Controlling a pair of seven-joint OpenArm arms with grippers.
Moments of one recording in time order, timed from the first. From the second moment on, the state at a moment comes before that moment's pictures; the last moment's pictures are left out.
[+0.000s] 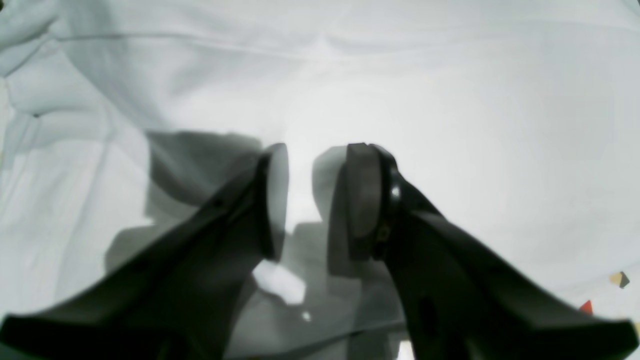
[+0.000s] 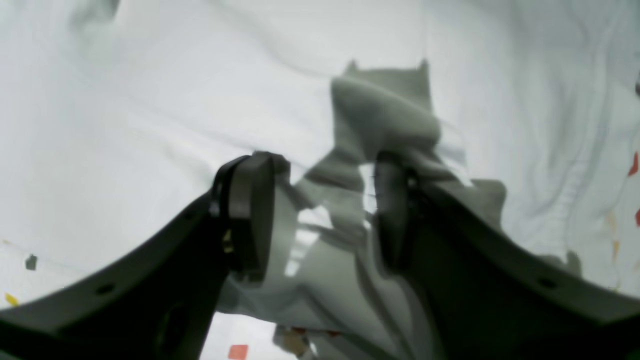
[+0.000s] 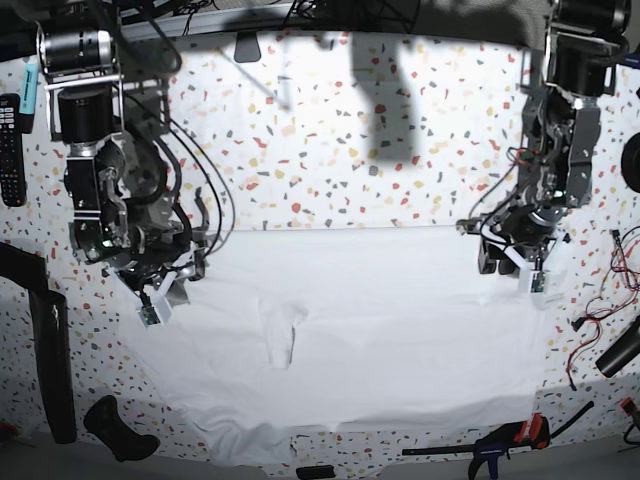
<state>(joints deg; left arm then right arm) -9.1 -17.0 6.4 62.7 -22.5 -15.2 19.8 18.8 22.3 -5.0 61.9 14.6 27.7 -37.4</state>
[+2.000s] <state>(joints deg) 20.9 -21.6 6.7 104.2 -9.3 -6.5 26.2 -19.6 22.5 13.9 96.9 15.1 28.1 -42.4</state>
